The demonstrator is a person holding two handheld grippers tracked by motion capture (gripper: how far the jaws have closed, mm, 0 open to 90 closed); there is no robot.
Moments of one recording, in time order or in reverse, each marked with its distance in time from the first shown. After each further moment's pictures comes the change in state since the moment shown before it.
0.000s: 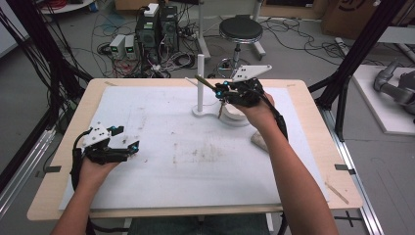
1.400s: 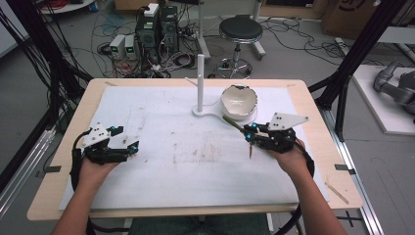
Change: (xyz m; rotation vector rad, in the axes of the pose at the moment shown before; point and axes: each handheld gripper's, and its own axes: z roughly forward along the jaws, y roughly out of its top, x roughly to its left) left arm 0.000 0.000 -0.001 0.002 0.007 0.001; right arm 0.047 -0.107 -0.077 -0.009 0.044 0.056
